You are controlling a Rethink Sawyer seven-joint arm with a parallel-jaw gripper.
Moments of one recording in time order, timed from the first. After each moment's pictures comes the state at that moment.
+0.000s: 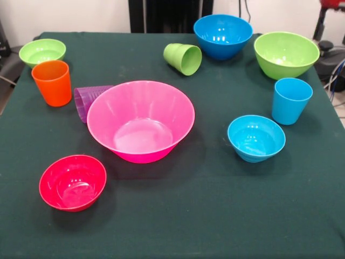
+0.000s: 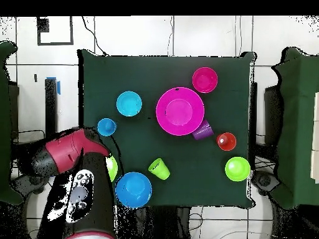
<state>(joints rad) 0.24 -0.75 0.03 1.67 -0.16 0.52 2.41</state>
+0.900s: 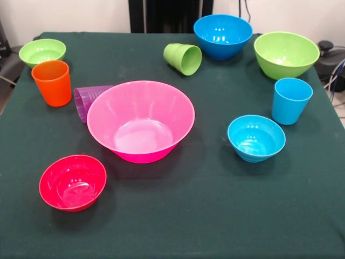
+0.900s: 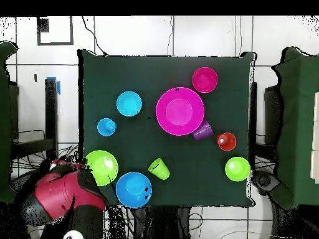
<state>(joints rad) 0.32 -0.98 -0.03 1.95 -0.14 0.36 2.41</state>
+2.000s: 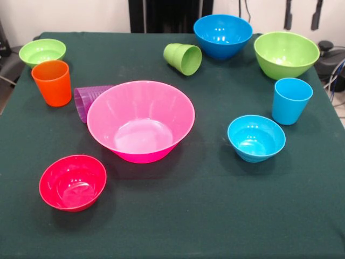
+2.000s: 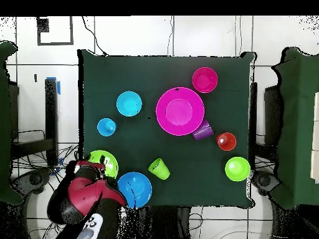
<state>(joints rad) 0.35 -0.75 -0.15 2.02 -0.18 -0.10 2.41</state>
